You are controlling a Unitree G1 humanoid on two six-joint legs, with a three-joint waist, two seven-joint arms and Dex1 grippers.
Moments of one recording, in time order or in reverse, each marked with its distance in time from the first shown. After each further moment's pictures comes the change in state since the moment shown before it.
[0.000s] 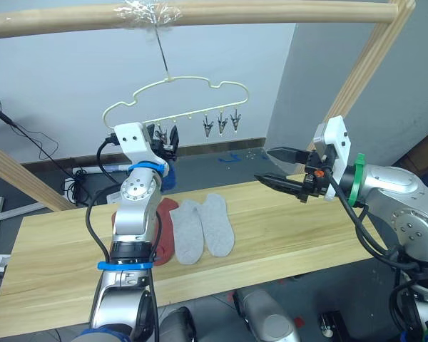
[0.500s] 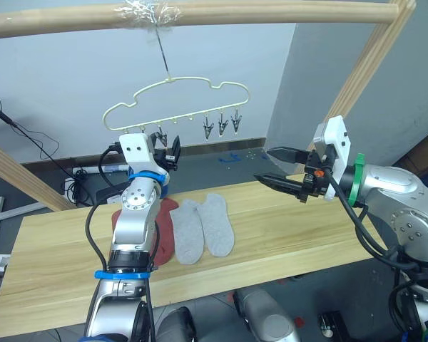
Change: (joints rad) left arm 0.056 0.020 -0.025 -0.004 0.024 -0.064 -0.024; right arm 0.000 0.001 0.000 0.000 0.000 -0.002 0.002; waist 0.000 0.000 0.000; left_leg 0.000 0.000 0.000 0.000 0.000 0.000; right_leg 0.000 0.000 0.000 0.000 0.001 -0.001
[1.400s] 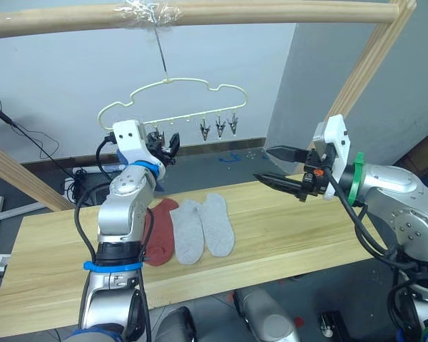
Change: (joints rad) left arm -0.030 0.056 0.014 -0.114 -0.102 0.269 -0.054; right arm -0.004 0.012 0.000 0.000 0.000 -0.001 -0.003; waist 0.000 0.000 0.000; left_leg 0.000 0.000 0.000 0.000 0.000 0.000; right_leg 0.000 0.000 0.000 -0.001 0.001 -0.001
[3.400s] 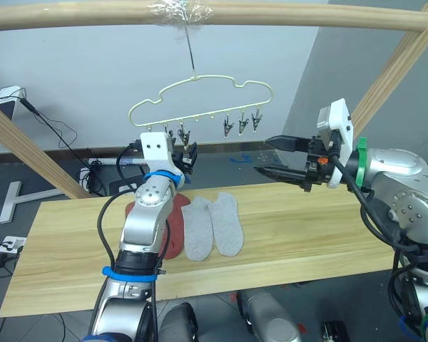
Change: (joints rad) left arm 0.028 -0.077 -0.118 -0.010 0.107 -0.038 0.077; right arm -0.100 -0.026 0.009 0.087 -0.036 -0.018 0.130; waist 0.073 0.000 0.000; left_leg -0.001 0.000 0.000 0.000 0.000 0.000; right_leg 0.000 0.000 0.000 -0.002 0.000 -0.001
